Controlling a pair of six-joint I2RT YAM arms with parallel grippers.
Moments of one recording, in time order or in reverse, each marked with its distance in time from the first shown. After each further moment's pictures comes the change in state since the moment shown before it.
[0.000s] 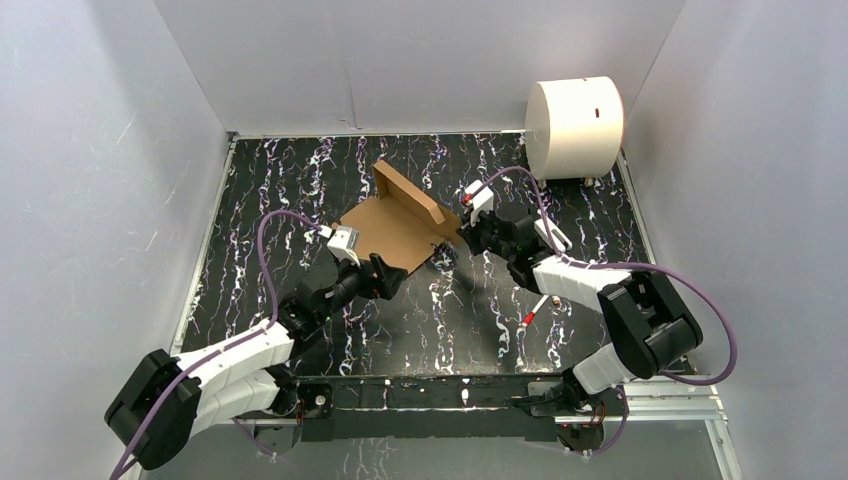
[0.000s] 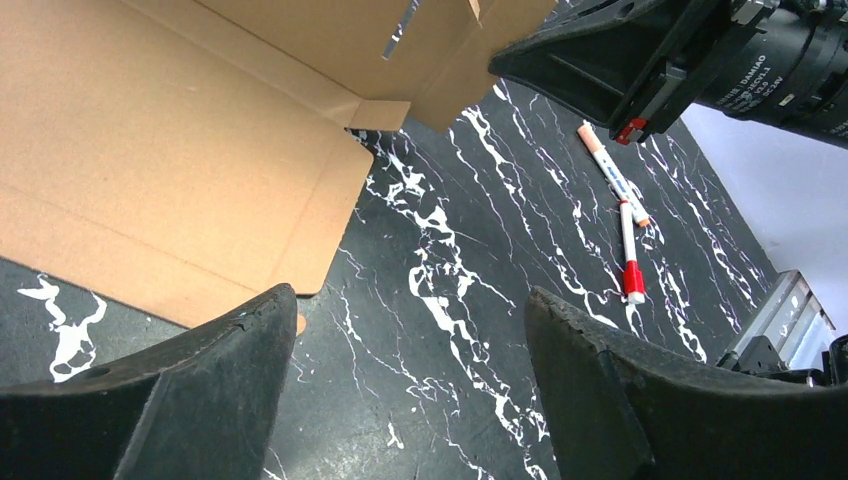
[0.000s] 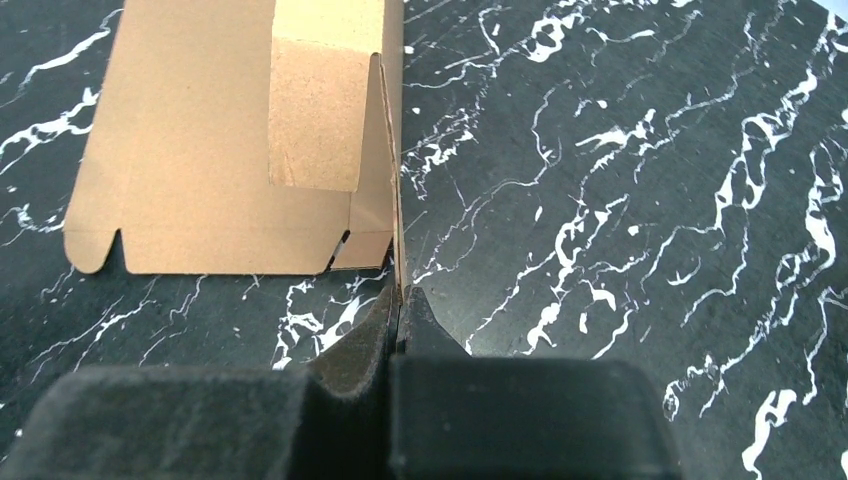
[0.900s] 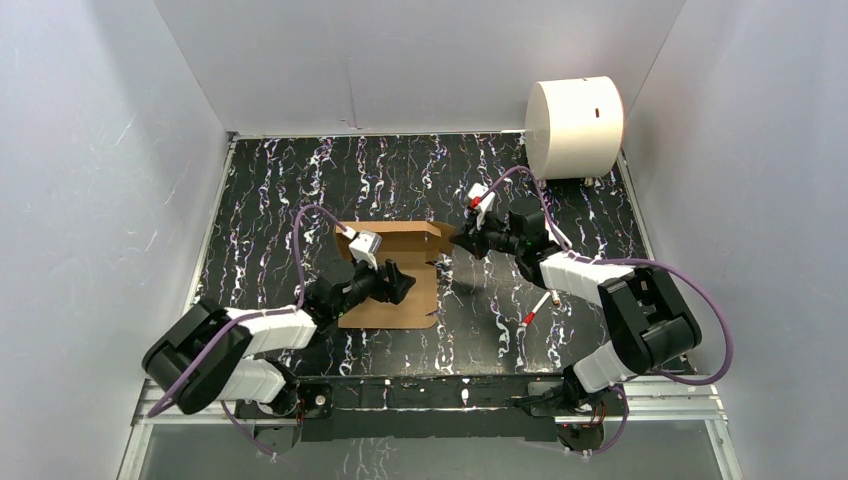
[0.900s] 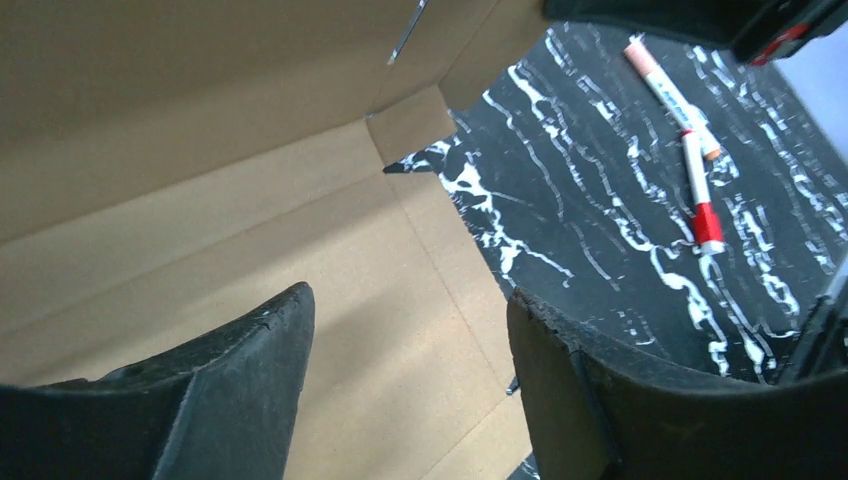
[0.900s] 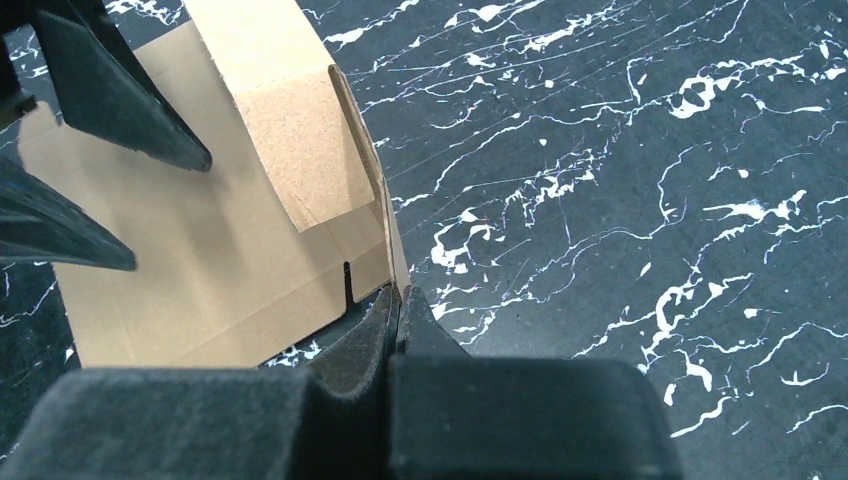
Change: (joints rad) left arm 0.000 0.293 0.000 0.238 0.085 0.110; right arm -0.105 0.016 -0.002 0.026 -0.452 -0.044
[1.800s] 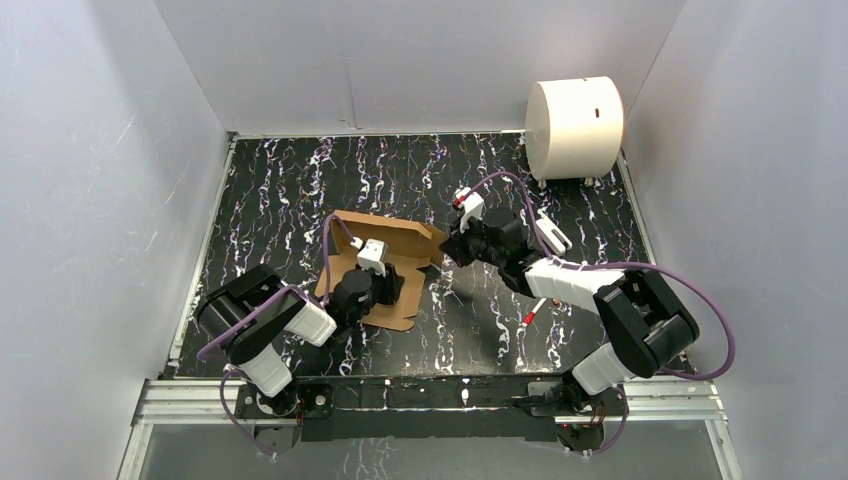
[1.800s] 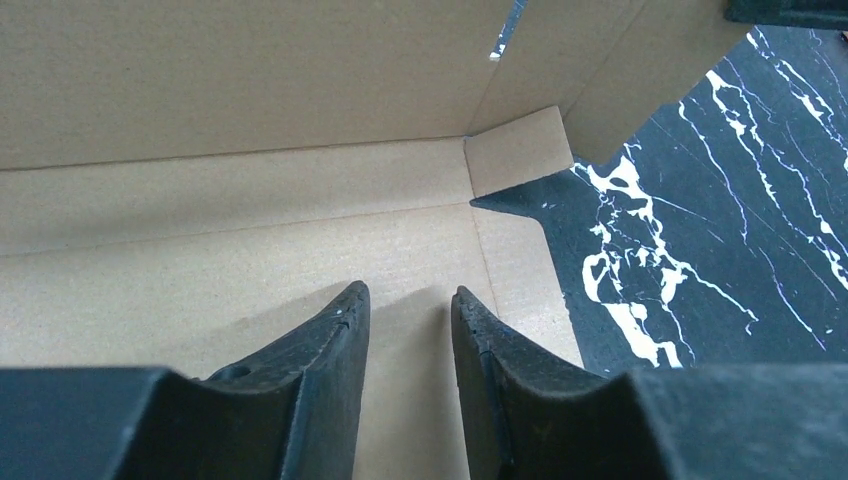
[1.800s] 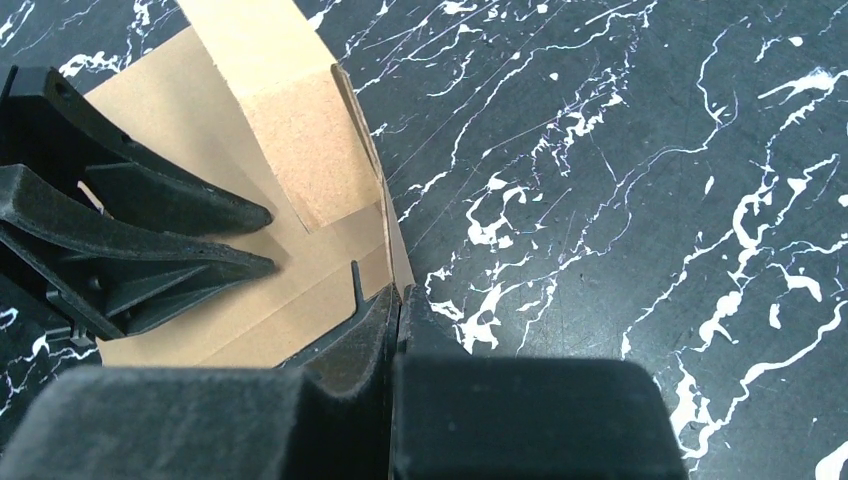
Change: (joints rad) left arm -0.073 0.351 -0.014 0.285 -0.278 0.073; right arm 0.168 0.000 0.013 -0.075 0.339 0.258
